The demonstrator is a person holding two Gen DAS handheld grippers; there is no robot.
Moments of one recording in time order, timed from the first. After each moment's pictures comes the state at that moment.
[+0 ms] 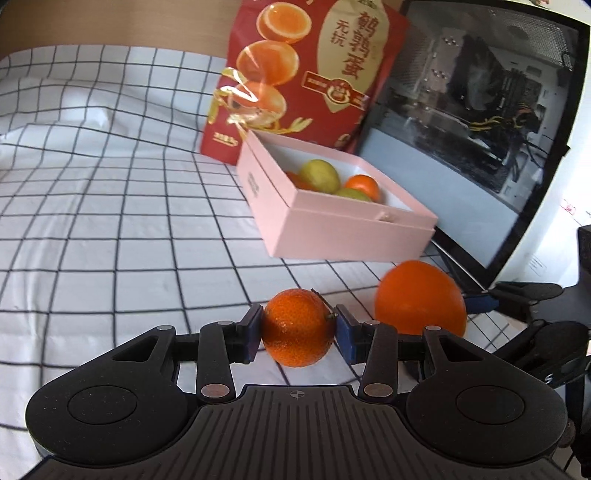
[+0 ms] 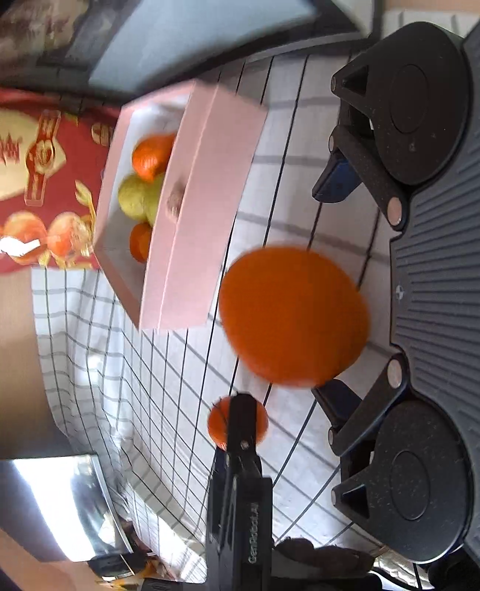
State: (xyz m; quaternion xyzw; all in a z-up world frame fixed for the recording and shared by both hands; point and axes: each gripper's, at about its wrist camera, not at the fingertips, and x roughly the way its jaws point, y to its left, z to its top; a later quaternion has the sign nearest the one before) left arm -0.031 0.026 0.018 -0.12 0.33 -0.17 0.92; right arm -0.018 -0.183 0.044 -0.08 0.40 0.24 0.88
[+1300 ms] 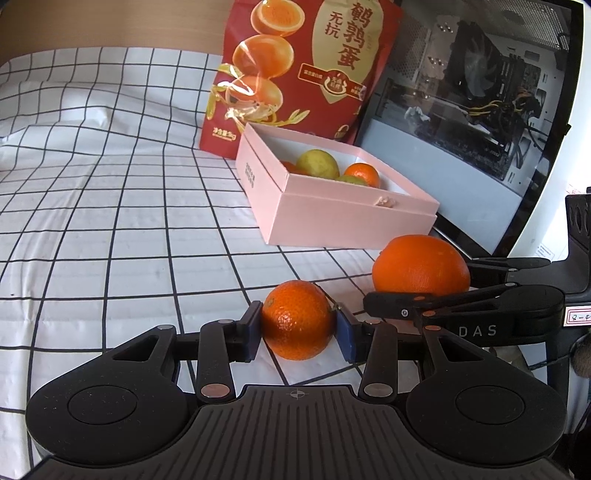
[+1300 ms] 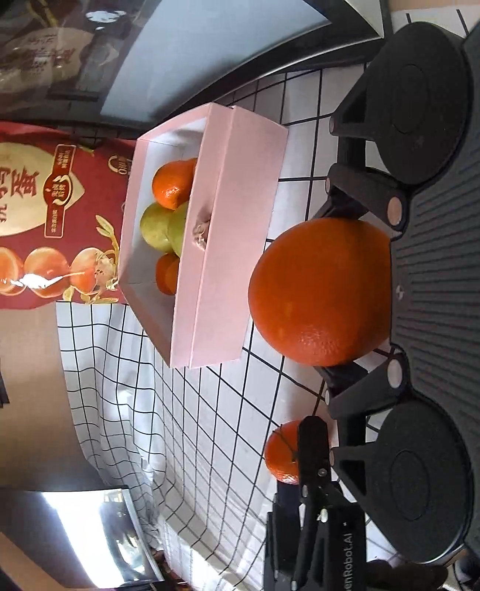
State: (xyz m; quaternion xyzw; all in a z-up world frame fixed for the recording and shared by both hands) left arm -0.036 0.016 0.012 -0.11 0.33 -0.16 0.93; right arm -0.005 -0.169 0.036 -0.06 0.36 0.19 0.91
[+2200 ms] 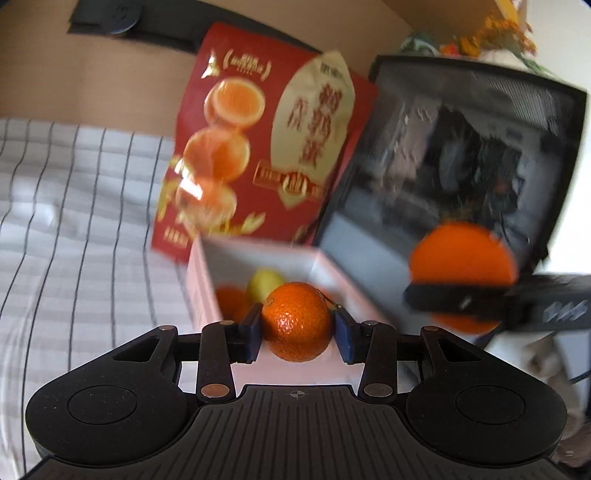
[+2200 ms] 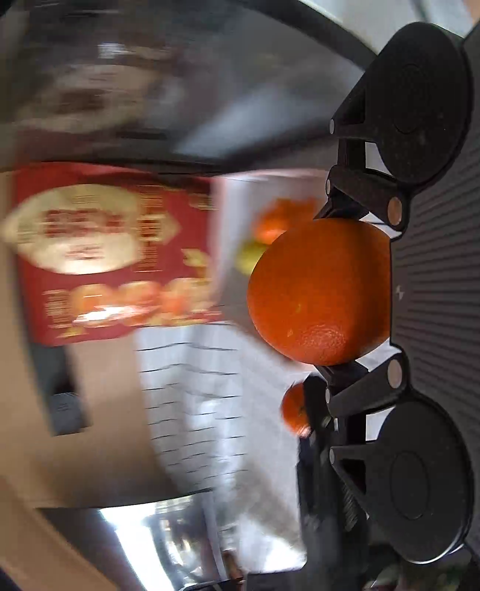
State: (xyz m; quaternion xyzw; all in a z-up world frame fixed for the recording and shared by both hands) left arm 0.042 0.000 0.099 -0.15 0.25 -0.20 0.94; right arm 0.005 -0.194 0.148 -0.01 0.30 0.17 0.94
